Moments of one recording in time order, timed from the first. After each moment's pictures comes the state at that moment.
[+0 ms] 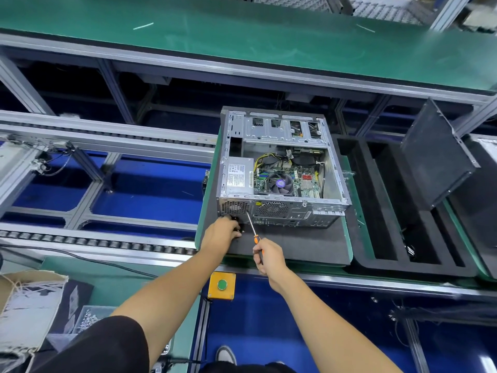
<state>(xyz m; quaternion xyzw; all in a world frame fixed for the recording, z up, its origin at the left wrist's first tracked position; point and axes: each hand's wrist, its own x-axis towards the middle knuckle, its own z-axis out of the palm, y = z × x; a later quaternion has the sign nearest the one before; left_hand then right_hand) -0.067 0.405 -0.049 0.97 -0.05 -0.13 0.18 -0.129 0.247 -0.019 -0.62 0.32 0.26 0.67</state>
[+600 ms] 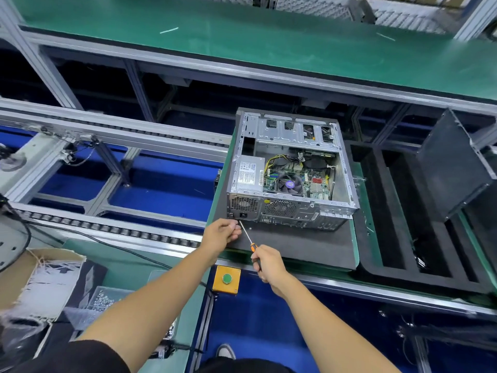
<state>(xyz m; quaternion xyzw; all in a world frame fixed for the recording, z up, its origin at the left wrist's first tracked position) -0.110 0.415 -0.044 0.65 0.23 -0.09 0.72 -0.151 0.248 -0.020 -0.69 0.22 0.30 0.62</state>
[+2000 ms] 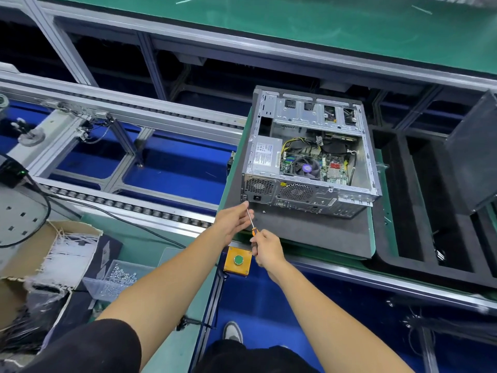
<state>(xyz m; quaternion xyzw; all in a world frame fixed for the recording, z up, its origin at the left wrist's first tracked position) -0.109 0.417 -0.042 0.51 0.35 -0.15 0.77 -0.160 0.286 -0.037 -0.72 0.22 0.28 0.60</state>
